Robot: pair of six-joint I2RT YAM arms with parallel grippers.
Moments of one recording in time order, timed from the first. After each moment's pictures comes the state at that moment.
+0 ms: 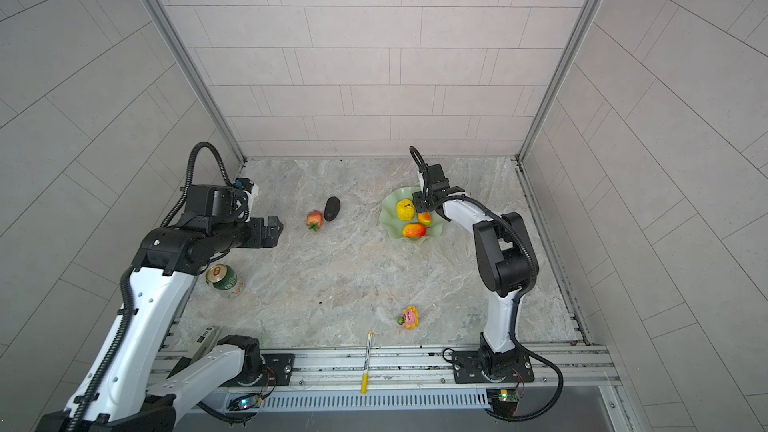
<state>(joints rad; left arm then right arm) -0.13 1.00 1.27 -1.12 0.05 -0.09 0.26 1.87 1.34 -0.32 0.06 0.03</state>
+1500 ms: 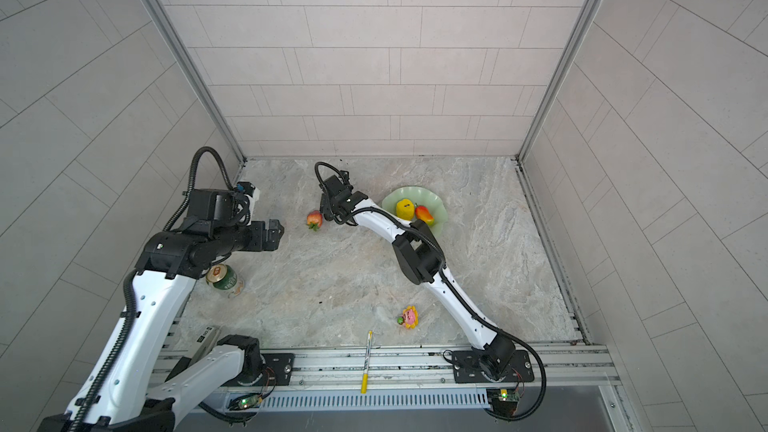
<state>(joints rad) -0.13 0.98 1.22 -1.09 0.05 -0.09 0.73 2.66 2.38 -0.50 0.17 0.75</state>
